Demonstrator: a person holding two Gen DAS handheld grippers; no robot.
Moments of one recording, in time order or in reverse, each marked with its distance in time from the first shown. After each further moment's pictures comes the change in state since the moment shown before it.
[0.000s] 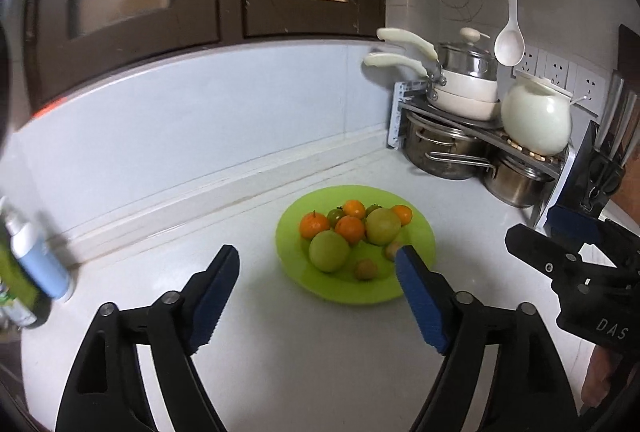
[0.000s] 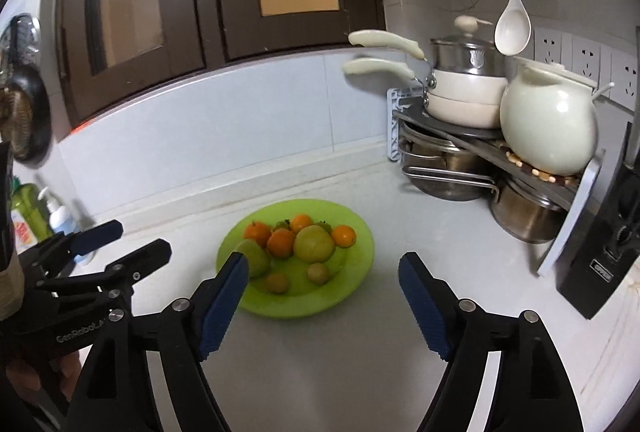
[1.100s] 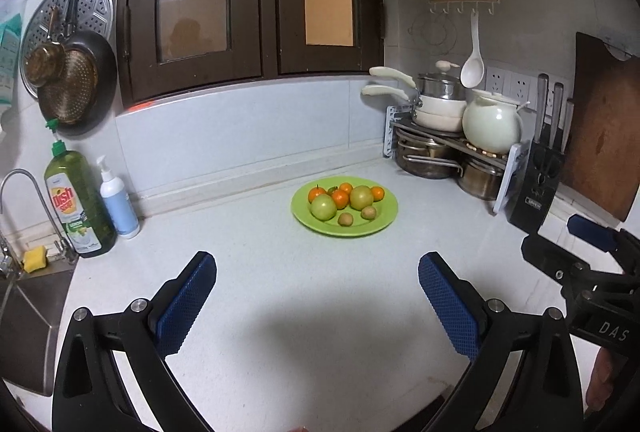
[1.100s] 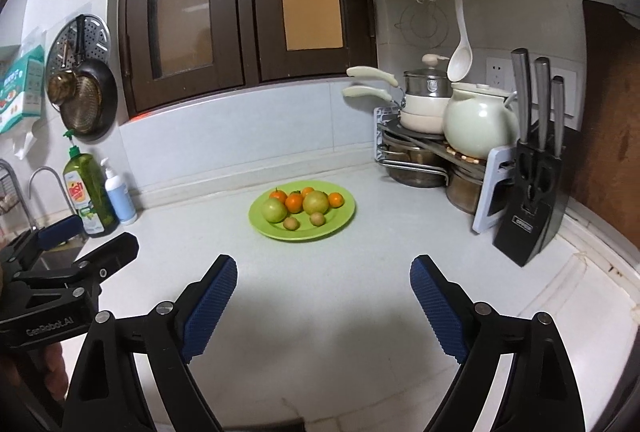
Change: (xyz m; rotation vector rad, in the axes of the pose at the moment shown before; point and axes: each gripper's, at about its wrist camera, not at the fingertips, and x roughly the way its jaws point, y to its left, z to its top) left arm -0.176 -0.033 -0.089 -0.038 -0.102 0.109; right arm -0.181 -0.008 -0.079 -0.039 -0.079 0.003
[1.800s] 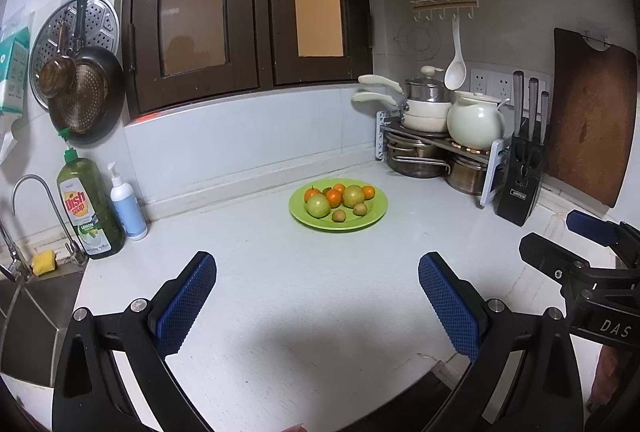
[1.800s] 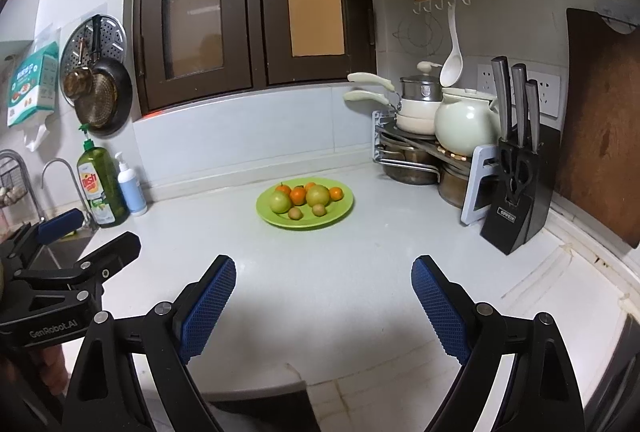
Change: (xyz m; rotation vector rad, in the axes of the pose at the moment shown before) left arm -0.042 -0.015 -0.018 0.026 -0.043 0.001; right arm -0.041 -0.001 -0.018 -0.011 -0.012 0.005
